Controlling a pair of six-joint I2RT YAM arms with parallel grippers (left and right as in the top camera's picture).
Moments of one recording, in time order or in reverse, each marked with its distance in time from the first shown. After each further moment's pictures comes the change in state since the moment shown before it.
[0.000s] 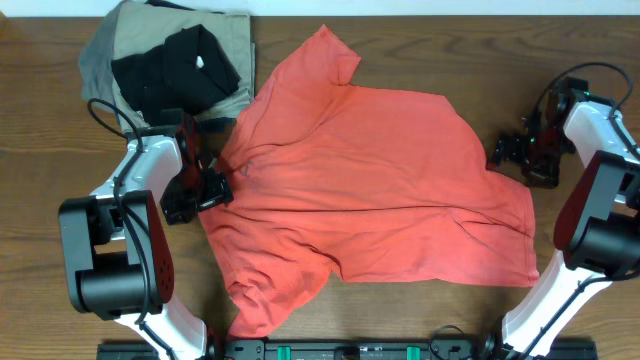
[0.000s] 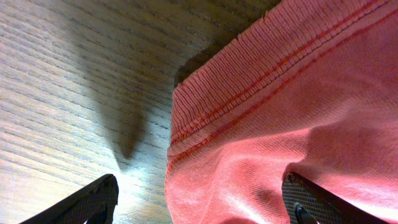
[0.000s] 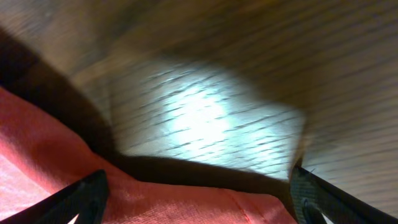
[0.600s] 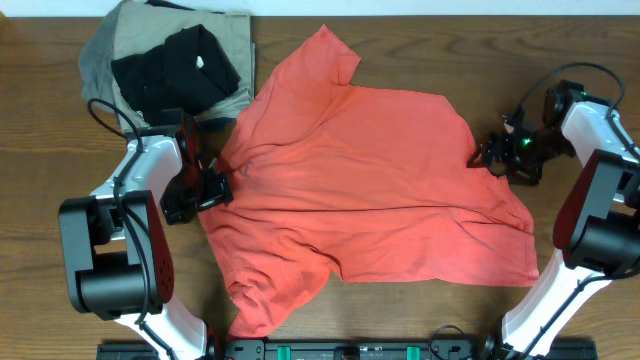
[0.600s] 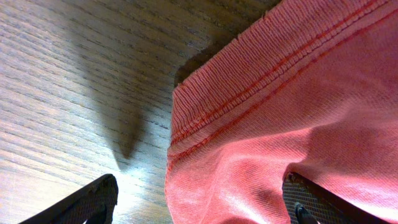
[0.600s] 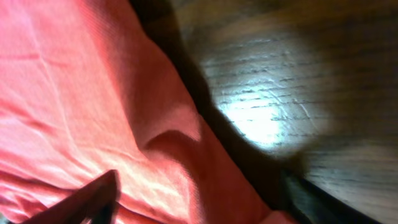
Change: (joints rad) left arm 0.000 0.000 0.000 0.001 0.000 0.000; right arm 0.002 0.003 -0.004 -0.052 -0.261 -0.167
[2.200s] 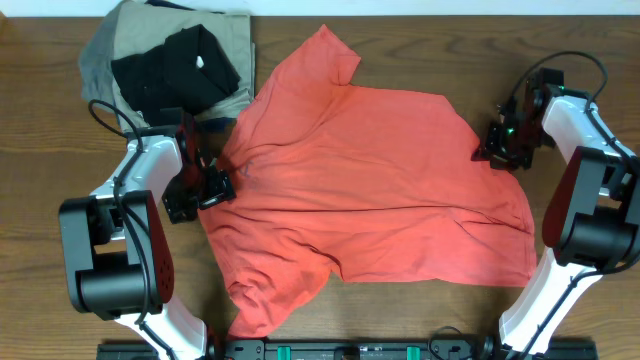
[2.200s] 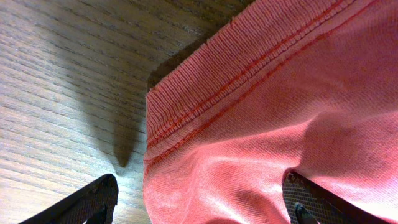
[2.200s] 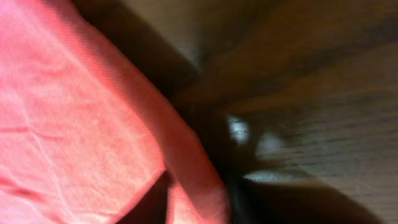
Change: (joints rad) left arm 0.000 0.000 0.000 0.018 0.053 0.000; right arm 0.081 0.015 0.019 0.124 0.135 0.192
